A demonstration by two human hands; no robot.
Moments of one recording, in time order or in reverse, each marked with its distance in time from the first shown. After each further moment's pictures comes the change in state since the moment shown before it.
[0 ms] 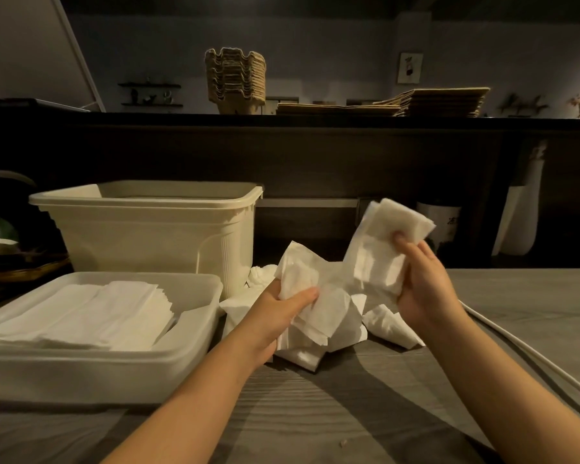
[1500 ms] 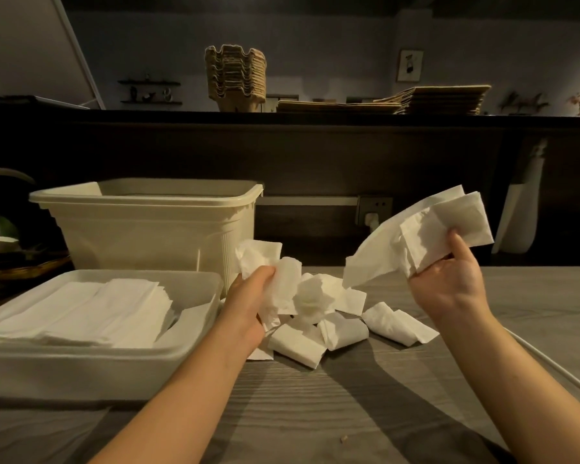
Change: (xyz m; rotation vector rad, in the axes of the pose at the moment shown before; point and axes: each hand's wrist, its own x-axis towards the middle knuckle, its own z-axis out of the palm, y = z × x) left_hand 0.005 0.011 -0.017 -0.362 0.194 -0.076; right_hand 0.018 -0.010 -0.022 0.570 0.151 0.063
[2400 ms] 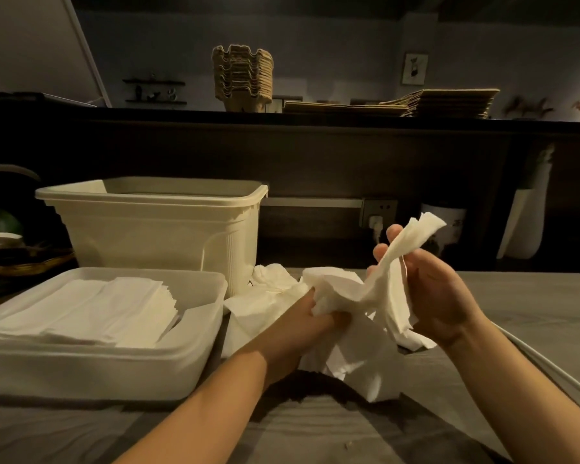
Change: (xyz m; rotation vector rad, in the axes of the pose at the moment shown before) left_hand -0.033 -0.018 0.025 0.544 -0.482 0.168; right_hand -0.038 0.011 0.014 -0.442 -0.750 0.278
